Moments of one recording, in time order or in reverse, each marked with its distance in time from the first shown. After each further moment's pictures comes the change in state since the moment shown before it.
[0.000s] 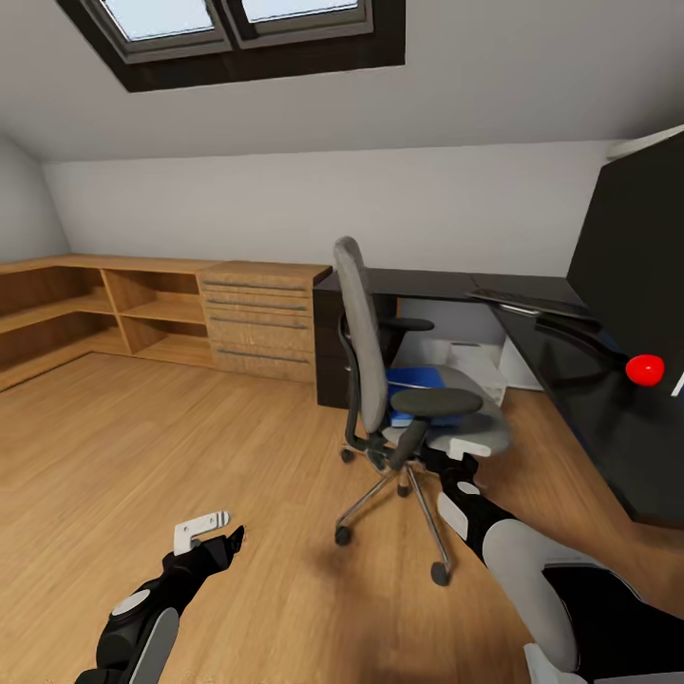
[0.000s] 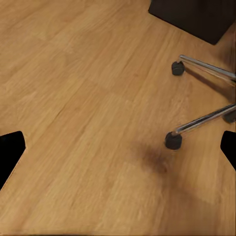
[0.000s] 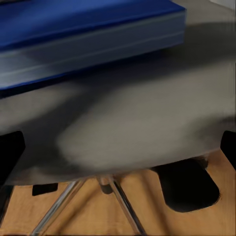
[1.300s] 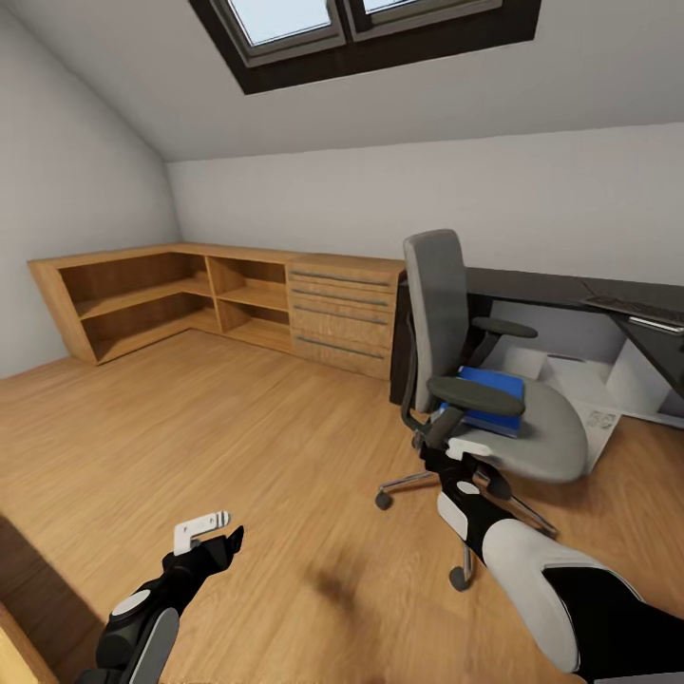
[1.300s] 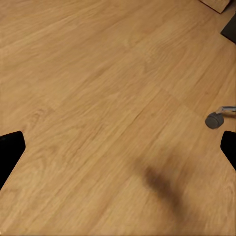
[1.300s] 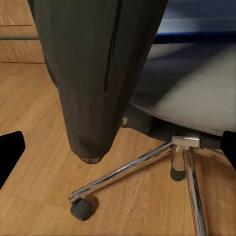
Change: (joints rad) left arm 0.000 0.000 0.000 0.001 0.000 -0.001 0.001; right arm 0.000 0.000 0.004 -0.002 0.002 0.001 0.001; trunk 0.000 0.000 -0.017
